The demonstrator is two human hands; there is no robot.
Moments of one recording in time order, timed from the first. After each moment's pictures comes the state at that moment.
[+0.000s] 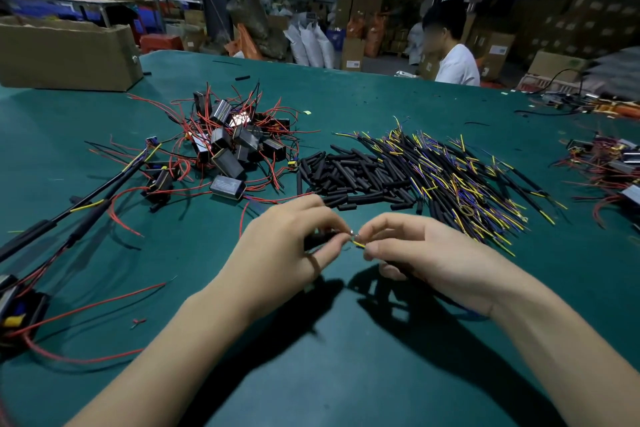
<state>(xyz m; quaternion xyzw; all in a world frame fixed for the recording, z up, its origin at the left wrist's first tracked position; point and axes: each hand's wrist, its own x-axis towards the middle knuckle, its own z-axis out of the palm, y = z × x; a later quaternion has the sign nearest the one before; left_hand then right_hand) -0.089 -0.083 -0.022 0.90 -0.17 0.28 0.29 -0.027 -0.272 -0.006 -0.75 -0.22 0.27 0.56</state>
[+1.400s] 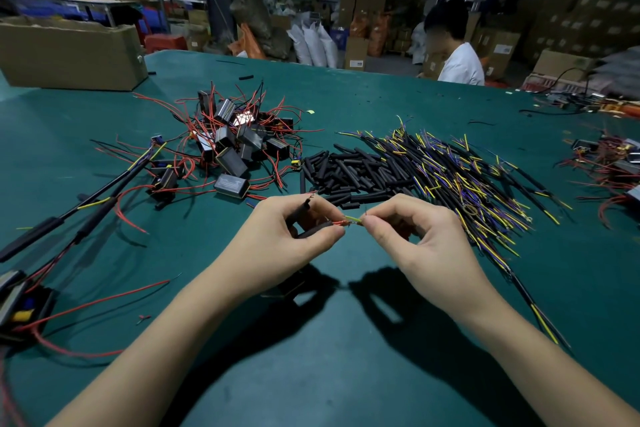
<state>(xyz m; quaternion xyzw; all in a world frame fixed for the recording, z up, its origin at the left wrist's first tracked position) -0.088 -0.077 -0.019 0.83 -0.10 0.17 0.52 -0.036 -0.259 -0.019 -0.77 -0.34 -0.09 0.53</state>
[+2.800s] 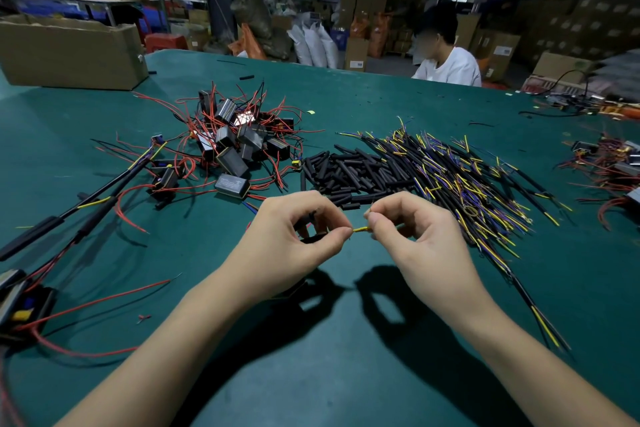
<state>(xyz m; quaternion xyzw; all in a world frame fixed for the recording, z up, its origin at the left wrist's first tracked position) -0.088 -0.081 -0.018 0.85 -0.15 0.24 0.44 -0.040 -0.251 -0.022 -0.77 -0.27 -0.09 0.58</state>
